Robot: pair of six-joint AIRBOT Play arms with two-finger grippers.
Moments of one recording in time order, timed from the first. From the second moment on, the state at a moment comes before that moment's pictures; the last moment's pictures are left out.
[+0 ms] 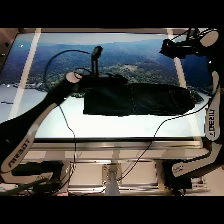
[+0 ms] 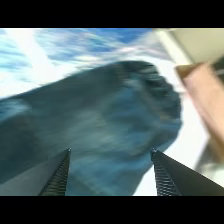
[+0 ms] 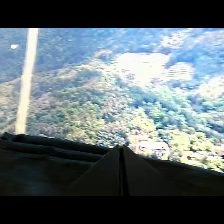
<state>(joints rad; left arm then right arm) -0.42 -1.45 1.26 0.42 -0.69 -0.82 -0.09 -1.65 1.87 -1.12 1.13 1.51</state>
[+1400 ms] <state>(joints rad) -0.09 -1.66 1.01 0.65 -0.87 -0.84 -0.18 -1.62 1.87 -1.21 1.22 1.46</state>
